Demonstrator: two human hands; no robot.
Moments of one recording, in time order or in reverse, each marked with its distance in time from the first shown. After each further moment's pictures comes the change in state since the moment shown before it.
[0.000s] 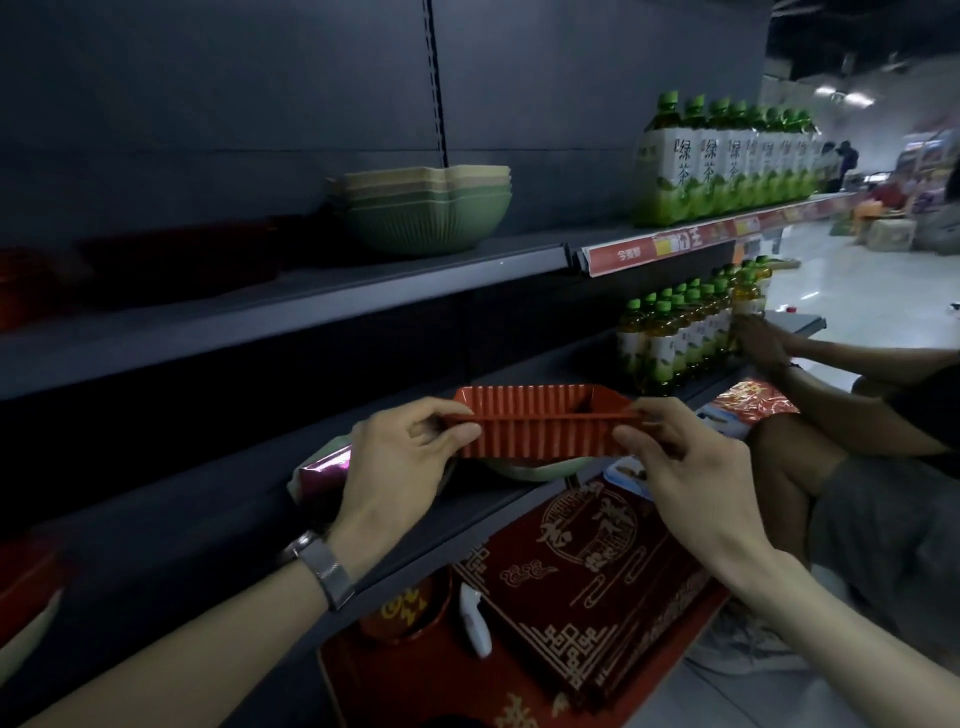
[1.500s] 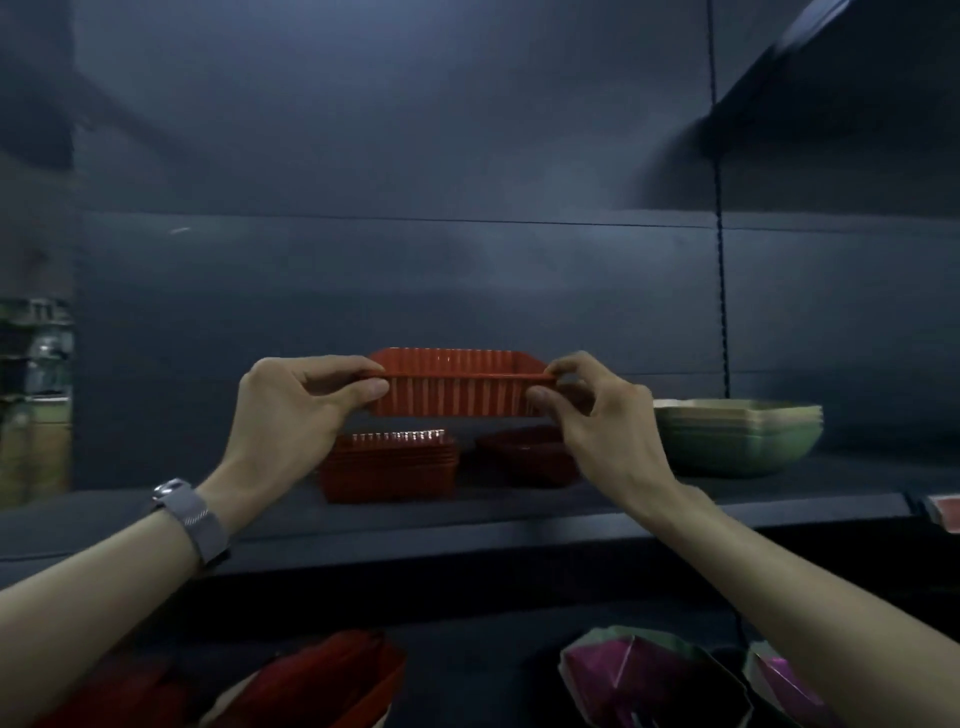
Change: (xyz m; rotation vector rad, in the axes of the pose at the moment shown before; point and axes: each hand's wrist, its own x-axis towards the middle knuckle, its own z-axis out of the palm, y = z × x) left_hand -0.028 0.165 -0.389 0.431 0.675 0.276; right_hand 0.109 -0.367 0.175 0.456 -0.122 -0.545
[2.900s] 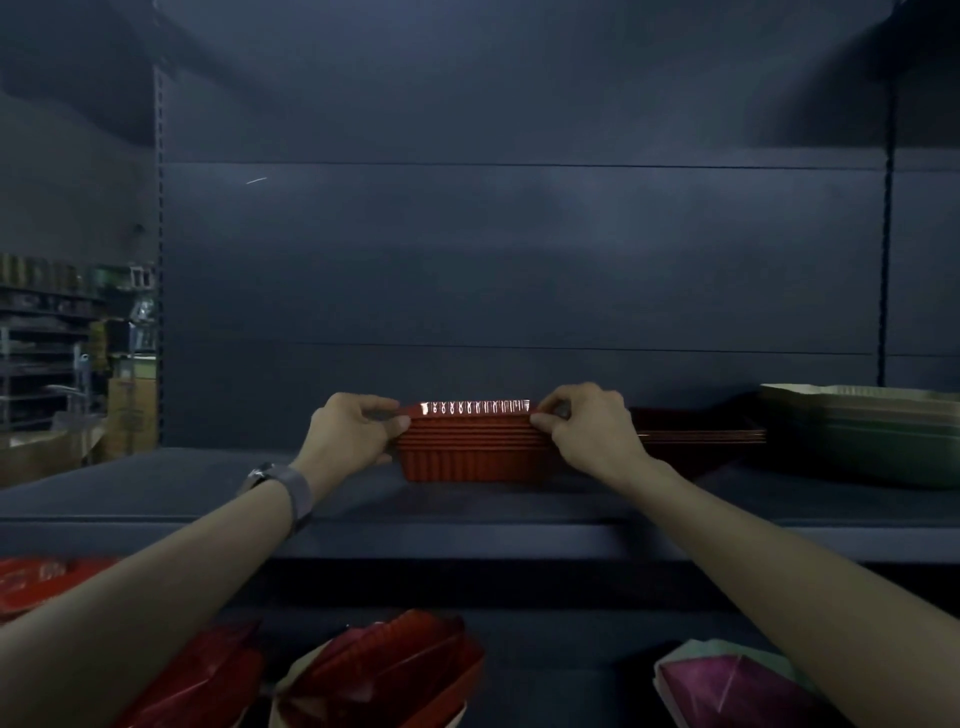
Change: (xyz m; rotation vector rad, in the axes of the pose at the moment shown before) left_hand 0.036 -0.173 -0.006 0.134 -0.123 -0.541; right_hand 0.036 0.060 0.168 -0.231 -0.371 0.279
